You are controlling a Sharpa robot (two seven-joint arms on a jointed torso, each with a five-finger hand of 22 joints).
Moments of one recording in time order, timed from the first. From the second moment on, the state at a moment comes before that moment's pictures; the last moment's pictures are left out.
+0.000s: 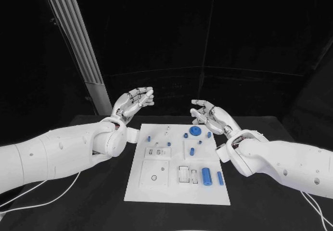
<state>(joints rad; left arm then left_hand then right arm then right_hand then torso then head) 1.26 -0.71 -0.23 1.34 0.05 -0.37 0.68 1.20 0.02 -0.10 0.29 0.46 0.38 0.15 0.50 0.07 0.36 0.26 0.74 0.07 0.20 0.25 0.91 0.07 0.08 0.36 0.29 0.34 0.51 1.17 -0.79 -0.16 1.54 -0.67 -0.64 0.38 0.92 0.24 -0.40 0.29 0.04 0.15 0.13 0.42 0.05 0.44 0.25 0.72 0.07 0.67 0.19 0.70 0.07 0.15 0.70 0.27 0.34 0.31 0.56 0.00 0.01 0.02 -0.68</state>
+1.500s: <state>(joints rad) 1.28 -0.77 -0.24 1.40 0.06 -0.33 0.68 1.20 0.02 -0.10 0.29 0.46 0.36 0.15 0.50 0.07 0.36 0.26 0.74 0.07 0.20 0.25 0.91 0.07 0.08 0.36 0.29 0.34 0.51 1.24 -0.80 -0.14 1.43 -0.95 -0.53 0.20 1.43 0.19 -0.31 0.15 0.05 0.79 0.19 0.39 0.07 0.87 0.13 0.50 0.06 1.47 0.06 1.55 1.31 0.01 1.46 0.17 1.57 1.31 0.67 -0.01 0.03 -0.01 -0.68</state>
